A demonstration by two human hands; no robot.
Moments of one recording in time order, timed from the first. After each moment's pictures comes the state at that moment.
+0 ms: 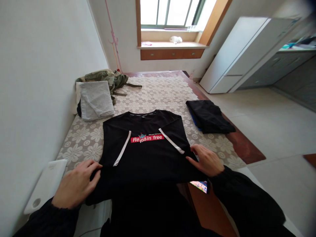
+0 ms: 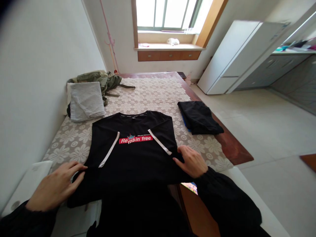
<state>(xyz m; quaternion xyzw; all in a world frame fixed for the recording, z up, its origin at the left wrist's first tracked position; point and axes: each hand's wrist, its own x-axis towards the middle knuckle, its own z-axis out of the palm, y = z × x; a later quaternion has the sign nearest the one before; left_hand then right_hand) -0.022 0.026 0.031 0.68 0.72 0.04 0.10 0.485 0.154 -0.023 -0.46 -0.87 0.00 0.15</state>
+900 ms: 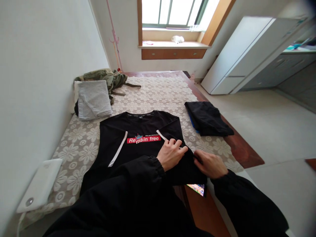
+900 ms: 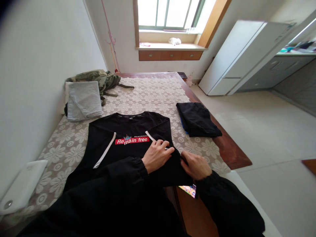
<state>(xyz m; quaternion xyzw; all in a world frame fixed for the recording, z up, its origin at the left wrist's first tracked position) 0.273 0.170 -0.014 0.90 0.41 0.13 0.02 0.528 0.157 -0.038 -0.53 -0.85 0.00 0.04</state>
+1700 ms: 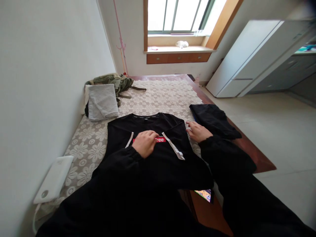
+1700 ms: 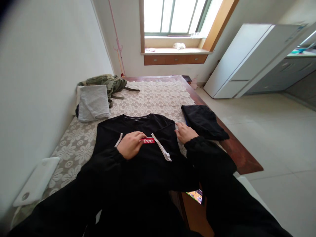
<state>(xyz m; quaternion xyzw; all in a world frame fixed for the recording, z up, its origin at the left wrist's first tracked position) 0.147 0.179 0.020 0.78 0.57 0.17 0.17 0.459 0.296 -0.004 -0.57 -0.81 0.09 0.08</state>
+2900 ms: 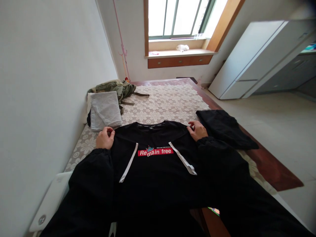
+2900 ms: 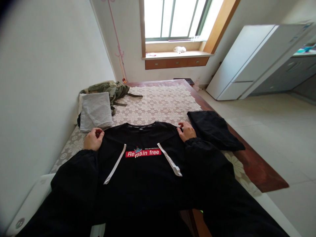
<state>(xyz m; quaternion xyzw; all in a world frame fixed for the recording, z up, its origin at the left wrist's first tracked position) -0.066 0.229 -0.029 0.50 0.83 0.24 0.04 0.441 0.371 -0.067 -0.59 -0.74 0.08 0.30</state>
